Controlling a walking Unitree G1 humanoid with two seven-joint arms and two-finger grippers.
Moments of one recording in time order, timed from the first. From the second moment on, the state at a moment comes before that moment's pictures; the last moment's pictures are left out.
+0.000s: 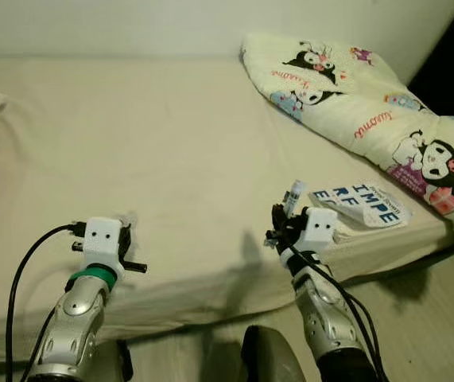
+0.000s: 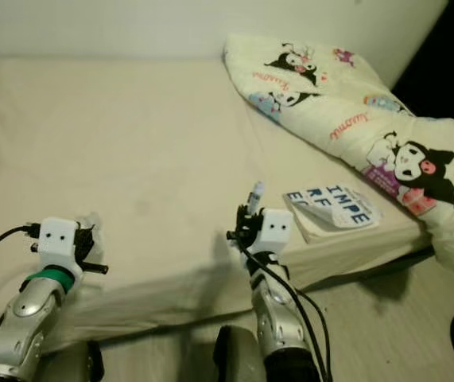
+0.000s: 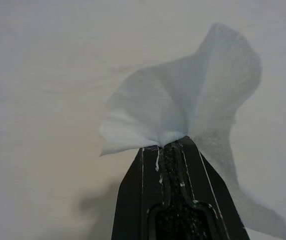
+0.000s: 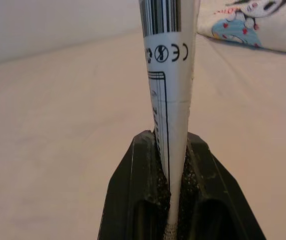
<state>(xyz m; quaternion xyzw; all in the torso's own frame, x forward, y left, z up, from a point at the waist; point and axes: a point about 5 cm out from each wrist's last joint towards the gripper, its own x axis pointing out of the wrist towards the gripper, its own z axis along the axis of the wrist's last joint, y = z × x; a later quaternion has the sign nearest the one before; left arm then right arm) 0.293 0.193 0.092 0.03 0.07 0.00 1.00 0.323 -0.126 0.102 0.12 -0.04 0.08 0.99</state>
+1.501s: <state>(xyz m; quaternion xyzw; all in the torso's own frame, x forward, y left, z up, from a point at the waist) 0.290 0.199 0.085 0.08 0.06 0.01 0.99 0.323 -0.120 0.091 0.11 -0.02 0.08 0.99</state>
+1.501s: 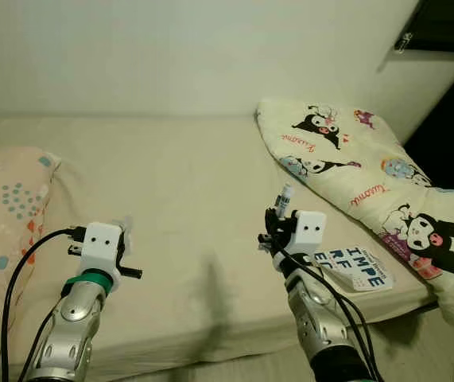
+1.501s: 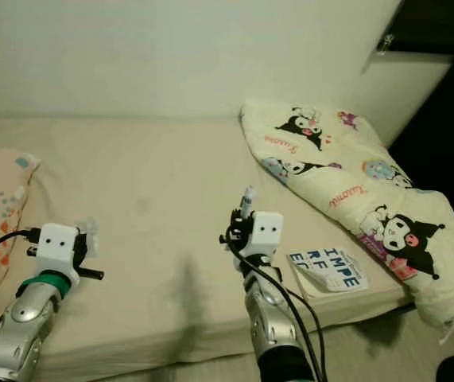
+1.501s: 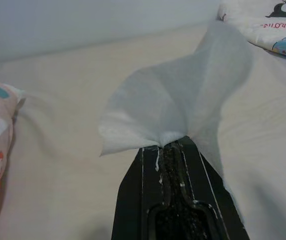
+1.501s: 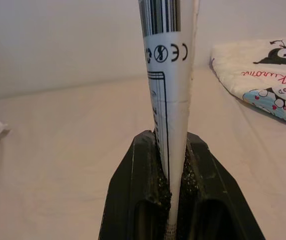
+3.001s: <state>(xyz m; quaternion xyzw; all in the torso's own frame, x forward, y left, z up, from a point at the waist) 0.281 0.196 0.075 0.11 0.06 0.03 0.99 0.322 -0.116 0.078 0.09 0.01 0.09 0.99</state>
